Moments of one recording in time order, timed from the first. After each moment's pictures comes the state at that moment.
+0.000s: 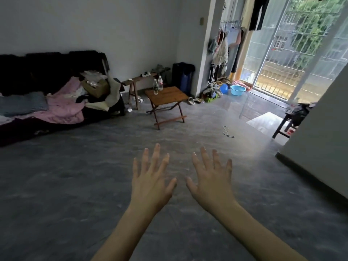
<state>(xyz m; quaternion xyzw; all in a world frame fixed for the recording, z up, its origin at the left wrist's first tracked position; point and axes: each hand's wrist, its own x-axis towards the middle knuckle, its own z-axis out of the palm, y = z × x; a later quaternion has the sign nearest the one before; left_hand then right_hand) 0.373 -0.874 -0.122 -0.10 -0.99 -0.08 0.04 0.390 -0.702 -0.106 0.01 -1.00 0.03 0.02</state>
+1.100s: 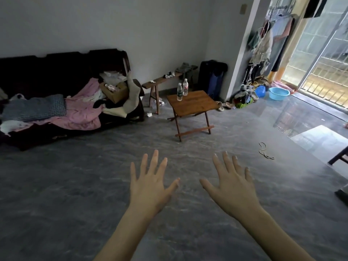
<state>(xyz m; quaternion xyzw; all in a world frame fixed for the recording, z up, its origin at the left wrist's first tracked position) 0.000 -0.928 -0.133 0.02 -1.00 -0.05 -0.05 -0.005 -0.706 -0.125 0.03 -0.99 0.10 -0.04</state>
